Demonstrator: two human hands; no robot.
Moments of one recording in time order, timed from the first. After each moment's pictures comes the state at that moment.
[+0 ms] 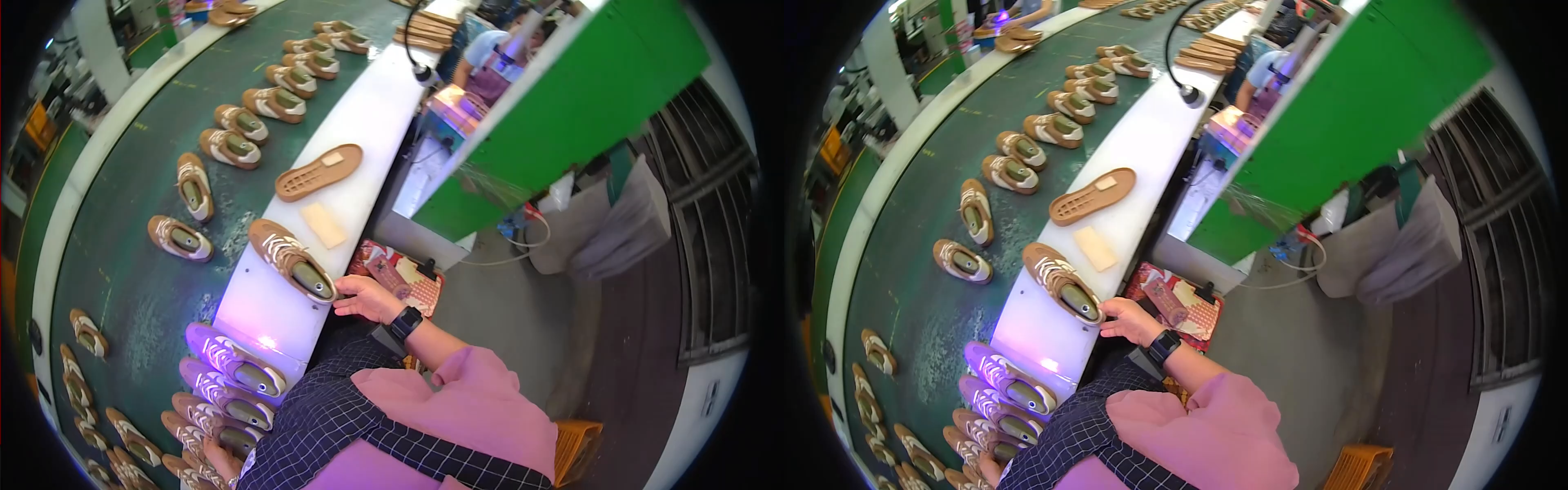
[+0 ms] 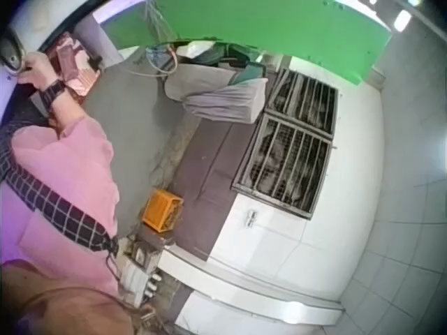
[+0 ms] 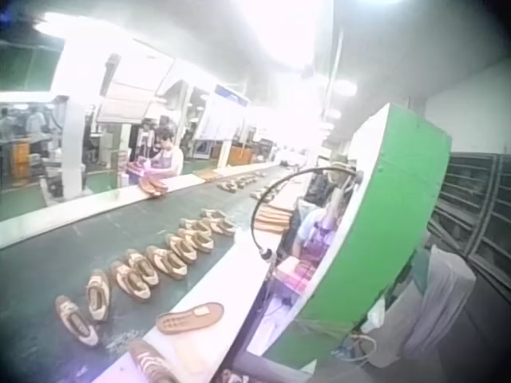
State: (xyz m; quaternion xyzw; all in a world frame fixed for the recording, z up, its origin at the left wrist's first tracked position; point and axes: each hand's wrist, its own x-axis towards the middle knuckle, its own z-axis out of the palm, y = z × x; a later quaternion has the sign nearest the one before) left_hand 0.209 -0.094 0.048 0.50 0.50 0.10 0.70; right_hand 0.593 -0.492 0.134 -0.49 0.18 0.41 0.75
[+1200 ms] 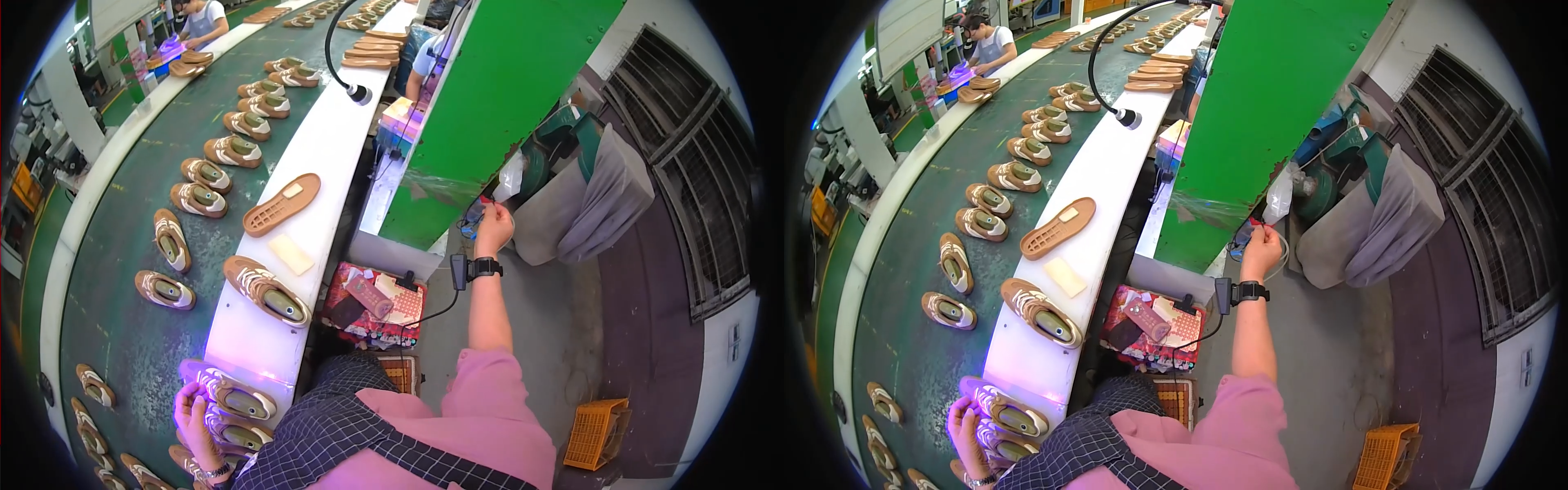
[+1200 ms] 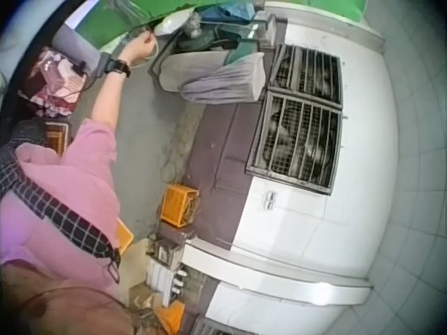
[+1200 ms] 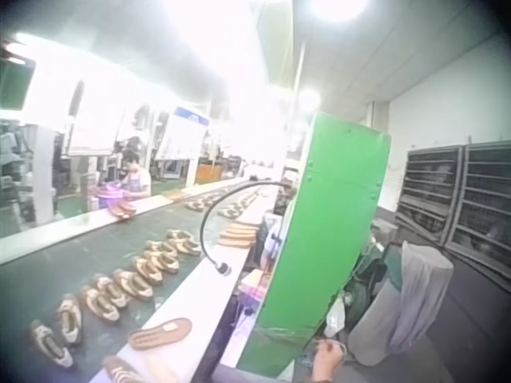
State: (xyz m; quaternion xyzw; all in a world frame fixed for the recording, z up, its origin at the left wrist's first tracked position) left_hand 0.410 -0.170 0.217 0.65 0.23 0.07 0.72; right_hand 0.658 -0.782 0.194 -0.69 0.26 -0.51 0.45
